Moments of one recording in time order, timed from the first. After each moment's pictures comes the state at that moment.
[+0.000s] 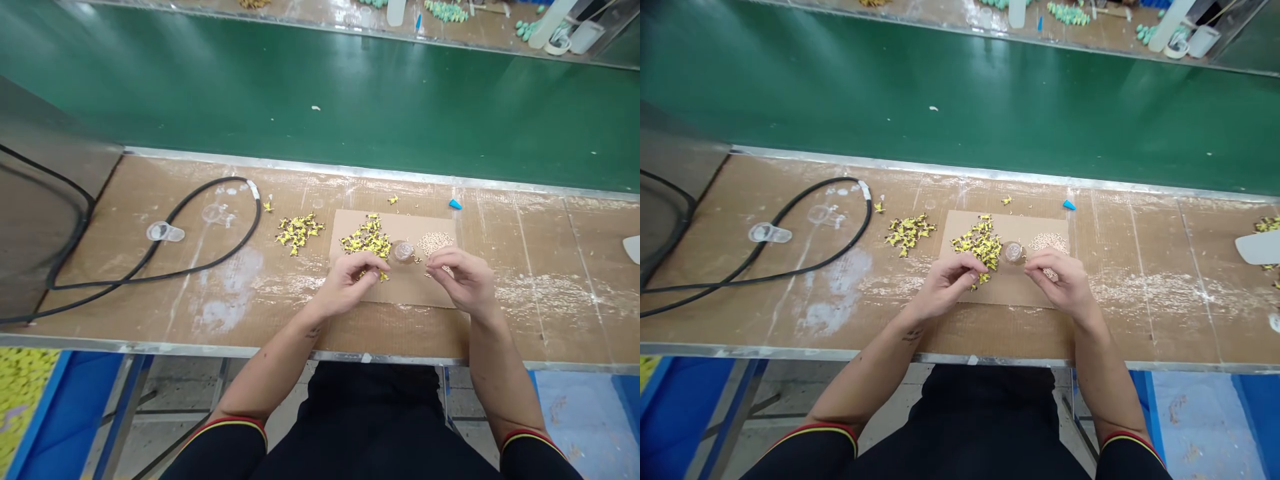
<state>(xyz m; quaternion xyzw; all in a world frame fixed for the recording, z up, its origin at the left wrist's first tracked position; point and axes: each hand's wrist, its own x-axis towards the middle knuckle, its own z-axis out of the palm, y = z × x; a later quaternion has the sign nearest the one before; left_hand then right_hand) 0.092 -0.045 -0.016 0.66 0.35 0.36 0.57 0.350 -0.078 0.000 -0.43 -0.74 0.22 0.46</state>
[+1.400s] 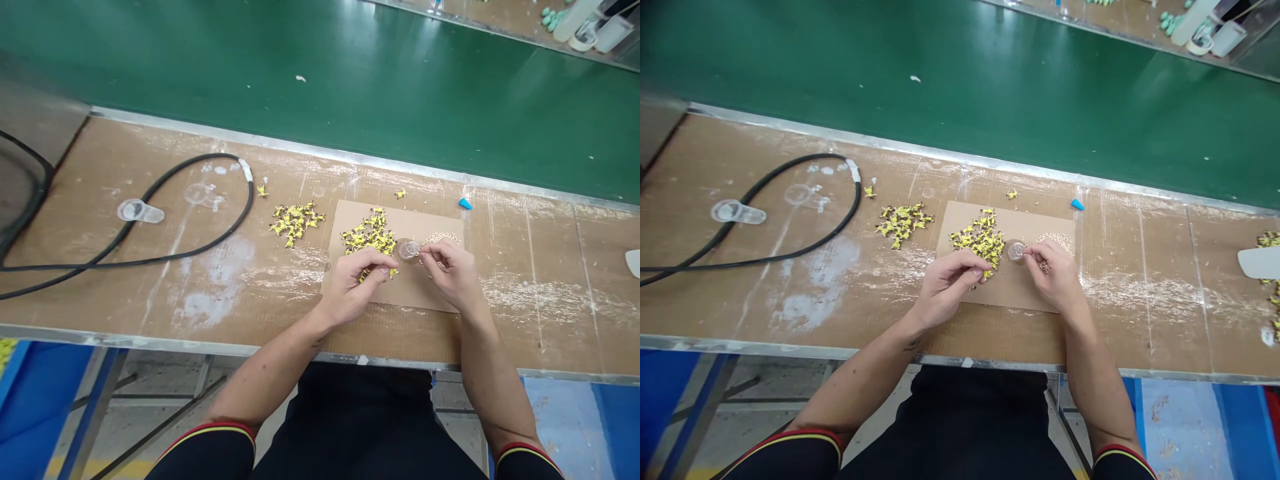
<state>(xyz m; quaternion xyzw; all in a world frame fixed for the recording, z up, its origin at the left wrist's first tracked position) 0.105 -0.056 -0.018 0.62 0.35 0.46 0.53 0.339 -0.061 -0.018 -0.55 -0.74 0.16 0.34</state>
